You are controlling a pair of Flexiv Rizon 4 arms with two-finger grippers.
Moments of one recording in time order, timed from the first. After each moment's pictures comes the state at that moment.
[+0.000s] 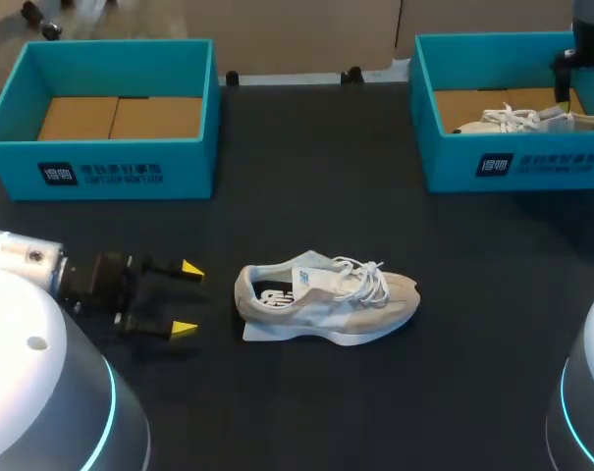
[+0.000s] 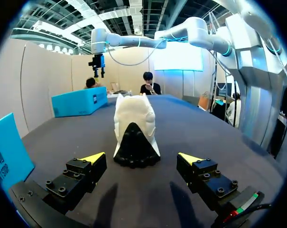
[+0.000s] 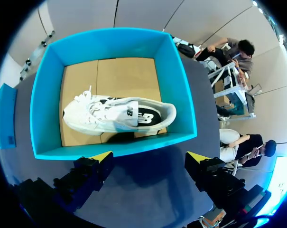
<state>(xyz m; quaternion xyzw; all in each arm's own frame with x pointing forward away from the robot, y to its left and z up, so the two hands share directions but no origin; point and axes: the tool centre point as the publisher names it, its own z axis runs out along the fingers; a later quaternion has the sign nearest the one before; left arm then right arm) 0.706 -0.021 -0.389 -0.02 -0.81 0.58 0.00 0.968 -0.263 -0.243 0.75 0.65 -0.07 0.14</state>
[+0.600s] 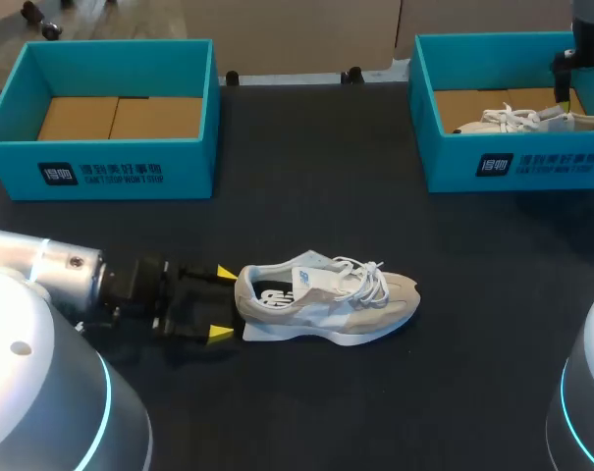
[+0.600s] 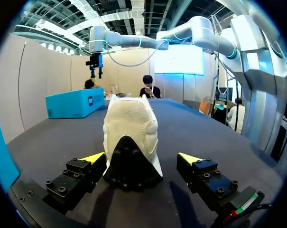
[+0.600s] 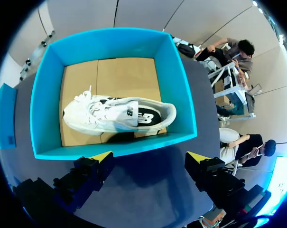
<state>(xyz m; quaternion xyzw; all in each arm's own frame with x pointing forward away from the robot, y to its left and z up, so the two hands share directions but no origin) 0.700 -0.074 -0.396 -0.01 -0.80 0.59 0.01 0.968 -0.263 -0.243 0.75 0.65 -0.07 0.14</state>
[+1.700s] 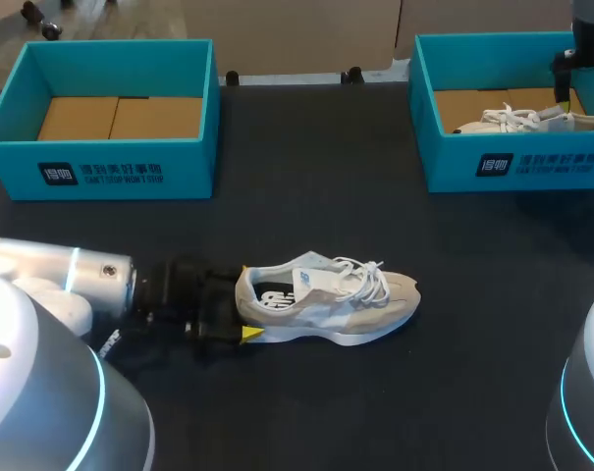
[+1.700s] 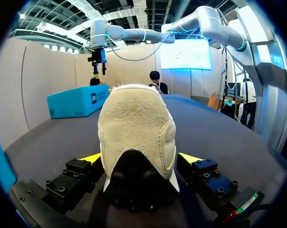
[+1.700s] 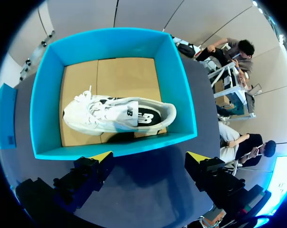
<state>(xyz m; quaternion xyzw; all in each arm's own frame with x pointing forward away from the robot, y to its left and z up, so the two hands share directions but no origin) 0.708 -0.114 -0.410 0.00 -0.81 0.58 -0.02 0.968 -0.263 -0.243 0.75 0.65 -0.07 0.14</state>
